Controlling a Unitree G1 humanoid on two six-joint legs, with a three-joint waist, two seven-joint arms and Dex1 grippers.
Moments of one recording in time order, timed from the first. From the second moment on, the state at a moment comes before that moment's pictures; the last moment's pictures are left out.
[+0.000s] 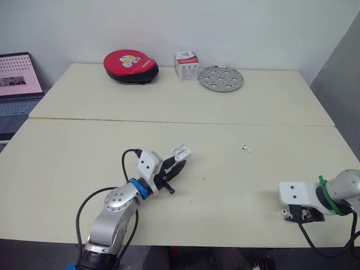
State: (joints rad) left arm -0.05 0.32 -0.07 -0.27 -0.31 0.26 -0.62; right arm -0.02 -1.30 0.16 -0.48 0.02 0.54 1.20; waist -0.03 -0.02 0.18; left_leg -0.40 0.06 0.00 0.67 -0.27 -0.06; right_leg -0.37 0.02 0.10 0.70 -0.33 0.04
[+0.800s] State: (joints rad) left arm -0.14 0.31 -0.07 -0.23 -0.31 0.24 -0.64; right arm -0.29 -1.03 0.06 -0.53 0.28 0.81 1.15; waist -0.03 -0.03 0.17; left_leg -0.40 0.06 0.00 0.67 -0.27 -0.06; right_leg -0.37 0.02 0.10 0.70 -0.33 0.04
